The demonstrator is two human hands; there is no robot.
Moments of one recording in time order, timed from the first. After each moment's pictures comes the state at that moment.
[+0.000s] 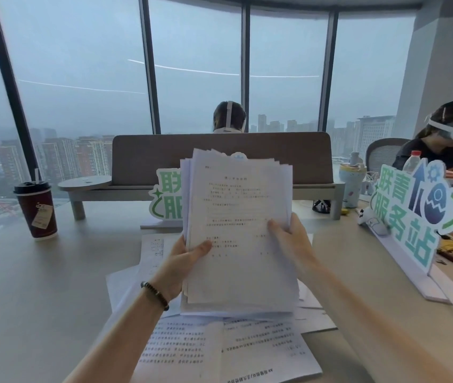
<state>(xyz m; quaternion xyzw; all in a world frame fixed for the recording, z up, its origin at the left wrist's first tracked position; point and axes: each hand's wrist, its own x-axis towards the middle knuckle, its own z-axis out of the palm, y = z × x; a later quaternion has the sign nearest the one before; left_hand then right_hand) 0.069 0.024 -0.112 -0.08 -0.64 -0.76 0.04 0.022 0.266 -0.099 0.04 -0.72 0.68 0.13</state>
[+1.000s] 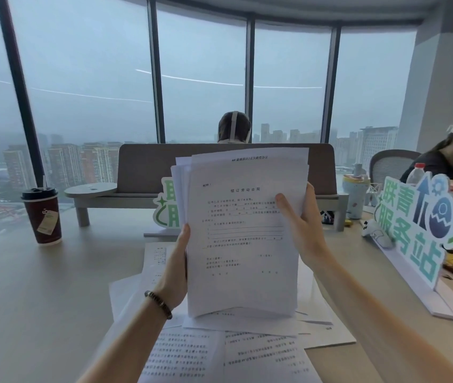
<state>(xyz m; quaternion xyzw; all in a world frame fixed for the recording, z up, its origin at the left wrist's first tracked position) 0.082 0.031 -0.091 -0.13 -0.55 -0.82 0.04 0.046 0.263 -0.038 0.22 -0.65 0.67 0.28</state>
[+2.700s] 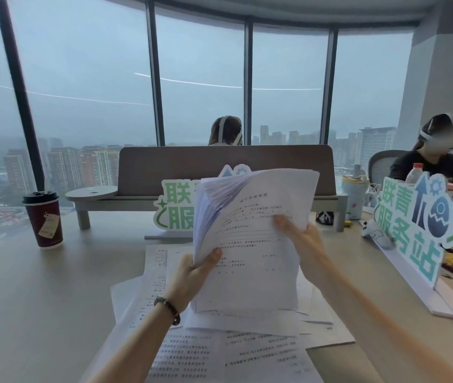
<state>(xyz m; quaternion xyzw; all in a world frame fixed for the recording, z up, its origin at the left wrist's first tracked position) 0.078 0.035 -0.113 -0.11 -0.71 -0.68 0.14 0.052 0.272 -0.061 0.15 -0.61 0.77 0.12</state>
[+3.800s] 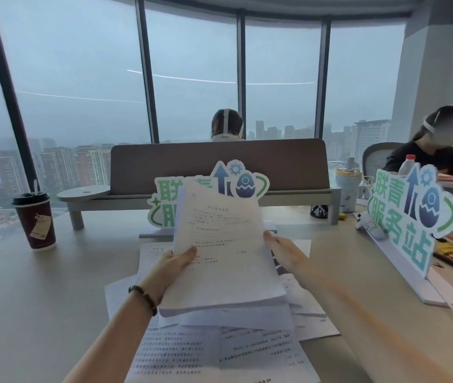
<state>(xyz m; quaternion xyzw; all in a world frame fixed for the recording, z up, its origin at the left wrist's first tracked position) 0.056 0.000 -0.109 0.02 -0.73 -0.68 0.02 0.033 0.268 -0.093 0.04 -0.82 0.57 -0.01</state>
